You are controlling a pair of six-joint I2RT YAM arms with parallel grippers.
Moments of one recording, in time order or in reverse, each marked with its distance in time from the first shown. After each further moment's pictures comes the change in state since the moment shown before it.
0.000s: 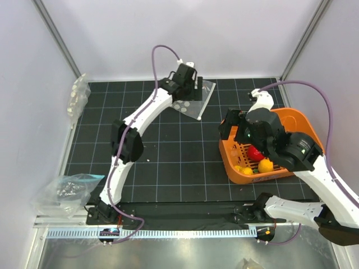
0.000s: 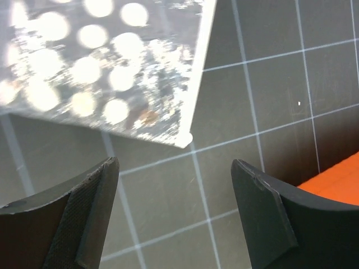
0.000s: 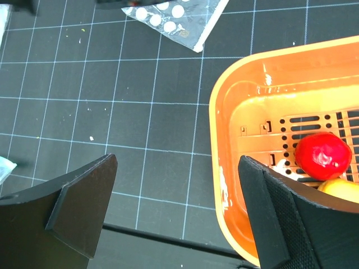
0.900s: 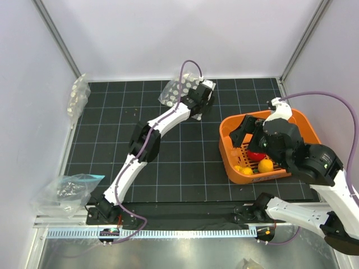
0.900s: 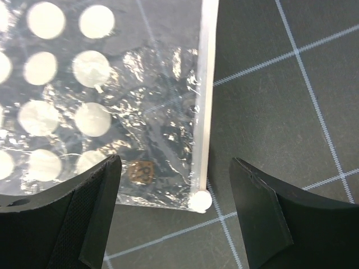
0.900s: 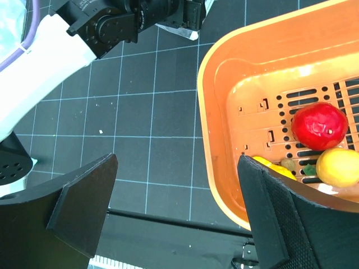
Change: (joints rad) left arm -0.107 0.325 0.103 0.225 -0.206 0.262; right arm 0.000 -0.140 -0.019 -0.115 -0.003 0.111
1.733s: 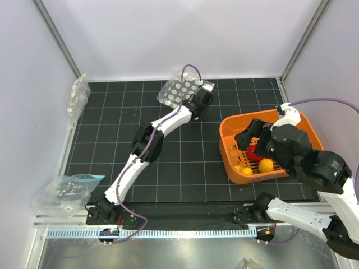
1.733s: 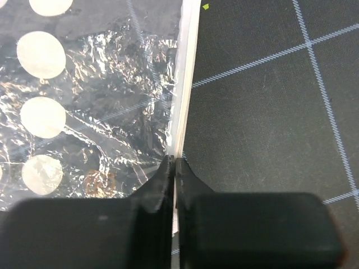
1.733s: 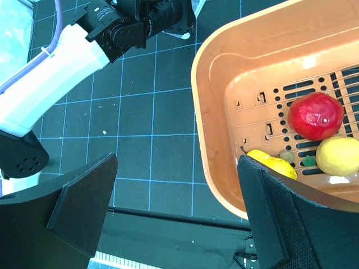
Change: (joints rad) left arm -0.004 0.071 0.008 0.035 0.013 -0.061; right arm 0.000 -0.058 -0.019 -0.038 0.010 0.045
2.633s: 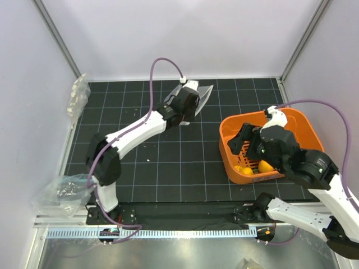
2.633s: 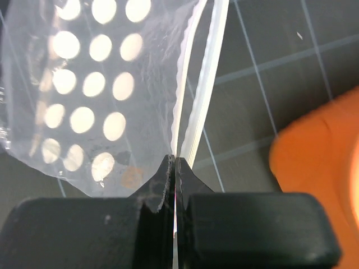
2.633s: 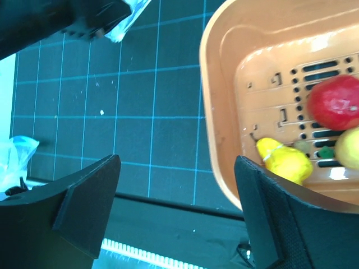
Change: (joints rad) left arm -0.065 -0.753 -0.678 -0.019 -0.002 -0.144; right arm 0.000 -0.005 -0.102 0.048 -0.071 0.004
